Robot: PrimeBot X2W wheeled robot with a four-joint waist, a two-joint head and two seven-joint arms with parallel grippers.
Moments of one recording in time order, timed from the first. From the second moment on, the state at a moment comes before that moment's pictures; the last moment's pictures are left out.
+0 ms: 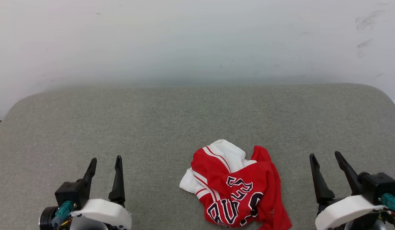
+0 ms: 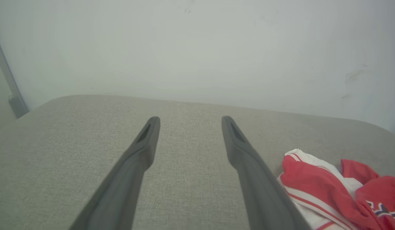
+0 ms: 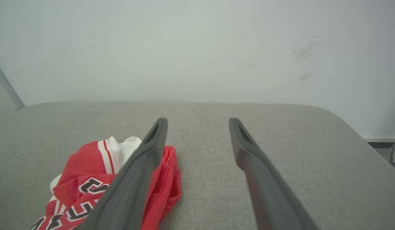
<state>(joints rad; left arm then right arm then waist) -0.05 0.31 -0.28 0.14 -0.49 0.19 -0.26 0.05 -0.05 -0.05 -0.04 0.12 0.13 -0.01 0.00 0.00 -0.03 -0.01</state>
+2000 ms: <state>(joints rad) -0.25 0.16 -0.28 0.13 -0.37 0.09 -0.26 -0.68 -0.34 0.61 0.64 0.71 0.13 0.76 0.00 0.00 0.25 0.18</state>
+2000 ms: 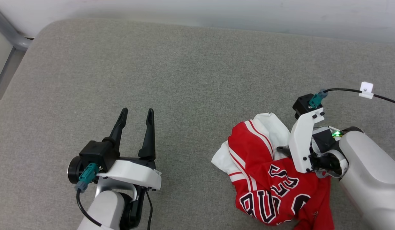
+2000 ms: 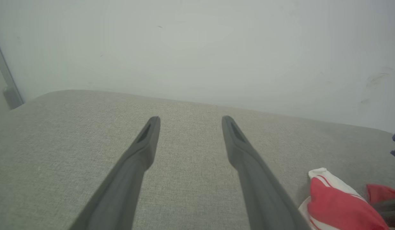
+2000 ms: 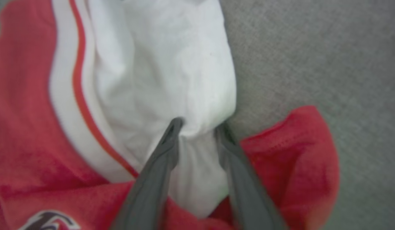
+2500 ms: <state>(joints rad) -0.22 0.14 -0.22 0.14 -0.34 0.06 -0.26 -0.83 -0.46 0.54 0.62 0.69 0.13 0.54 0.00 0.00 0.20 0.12</state>
